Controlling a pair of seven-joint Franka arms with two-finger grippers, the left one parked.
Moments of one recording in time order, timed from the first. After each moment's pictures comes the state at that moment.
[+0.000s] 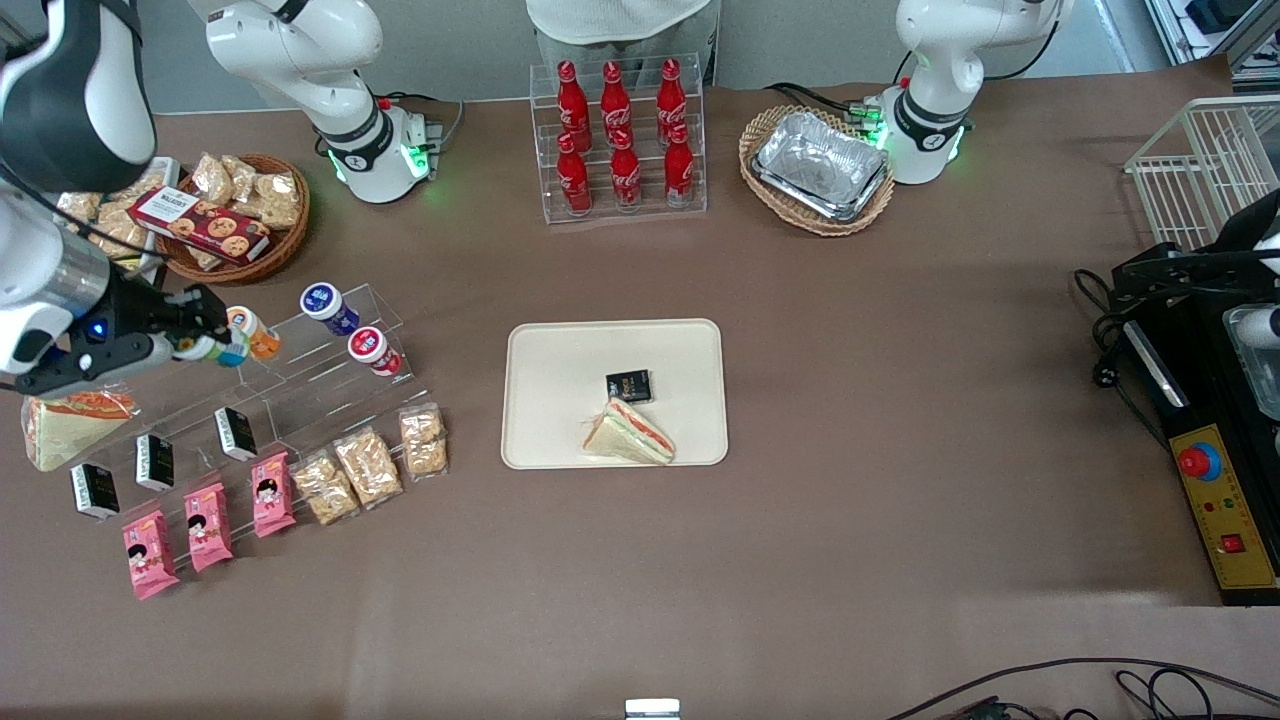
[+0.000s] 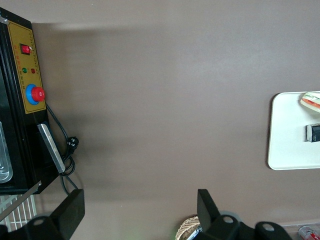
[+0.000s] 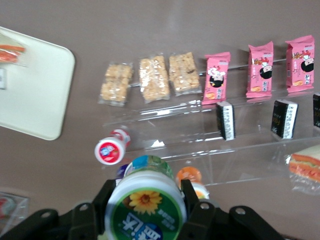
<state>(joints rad) 0.09 -0.02 -0.08 -1.74 0.02 1.63 -0.29</state>
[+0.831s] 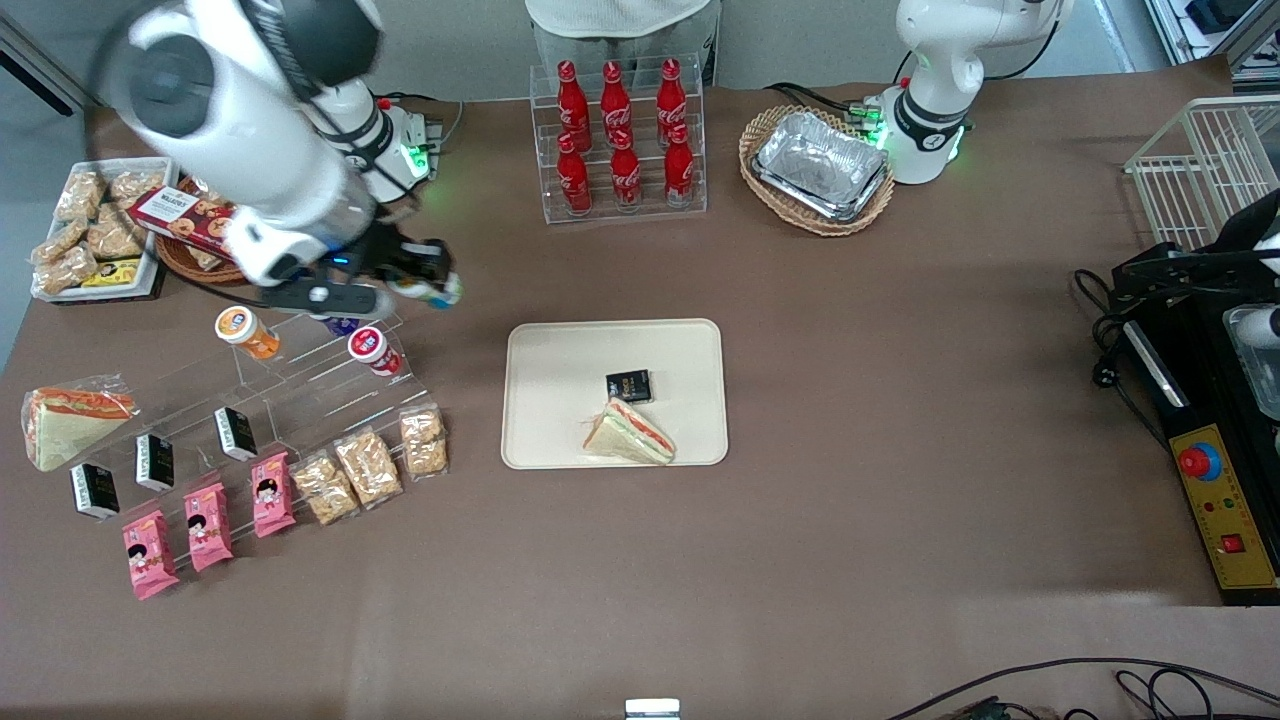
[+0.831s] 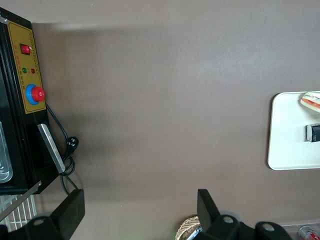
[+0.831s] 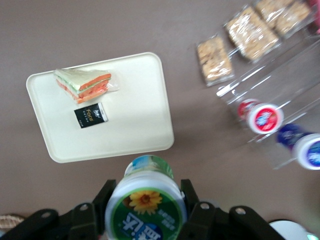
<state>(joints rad) 0.41 -0.01 0.04 -1.76 0.14 1.71 0.62</state>
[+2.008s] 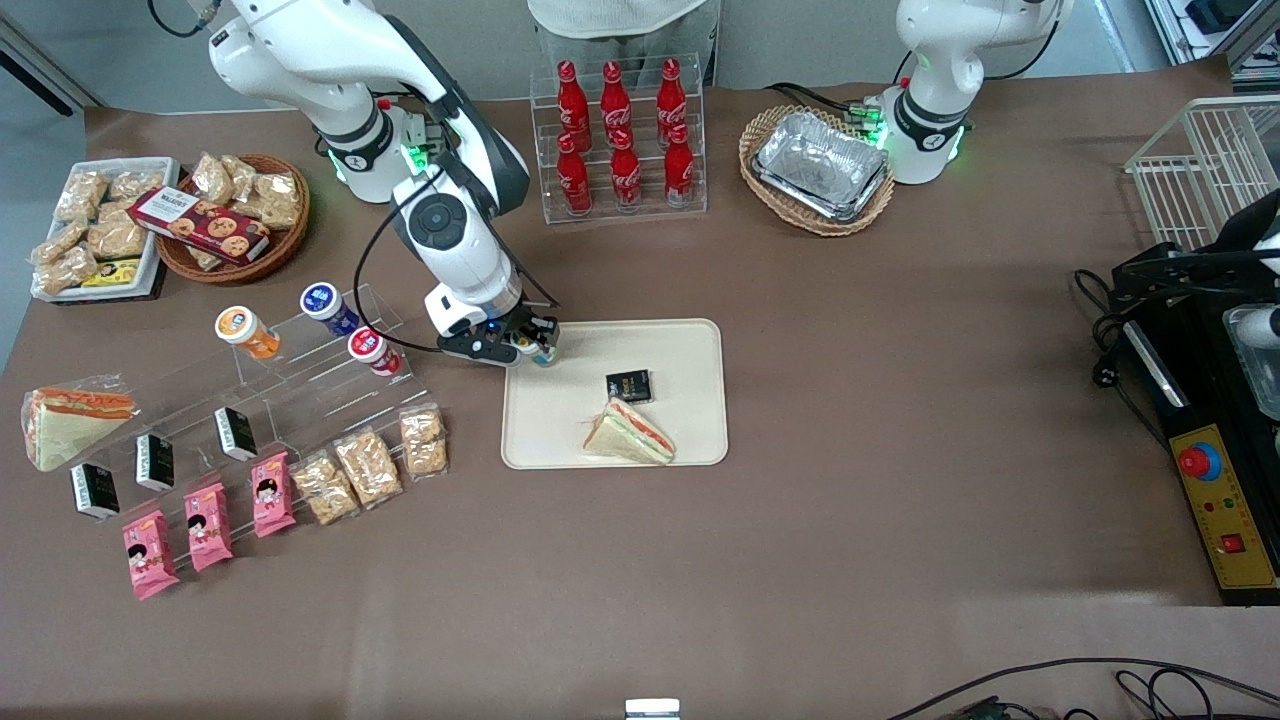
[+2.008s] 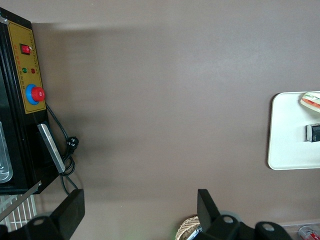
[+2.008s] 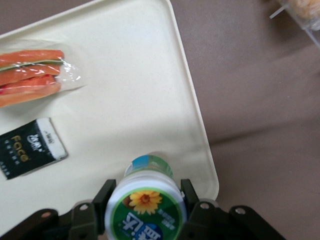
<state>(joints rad) 0.59 0.22 0.04 -2.31 0.13 2.61 0.82</state>
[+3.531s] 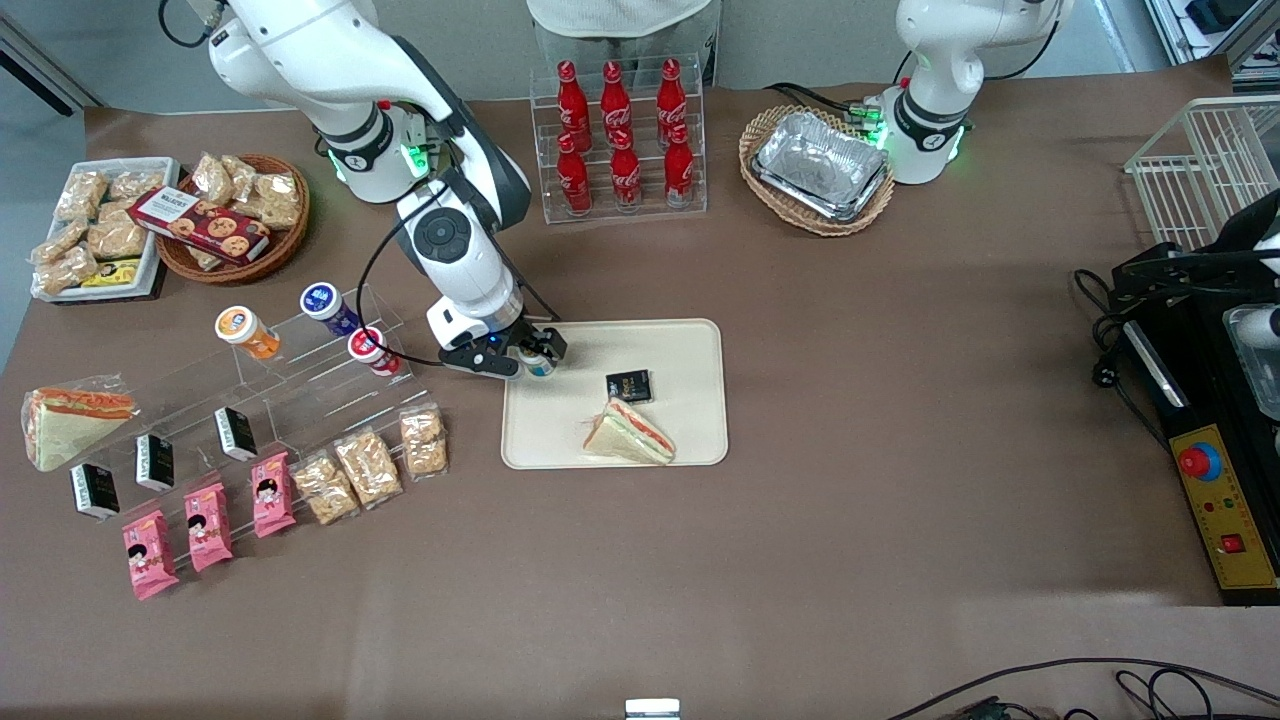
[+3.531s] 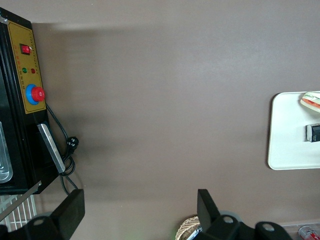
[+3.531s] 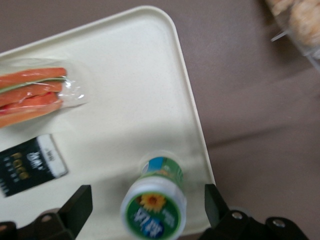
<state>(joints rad) 0.59 0.25 0.02 -2.26 0.09 2.60 0.82</state>
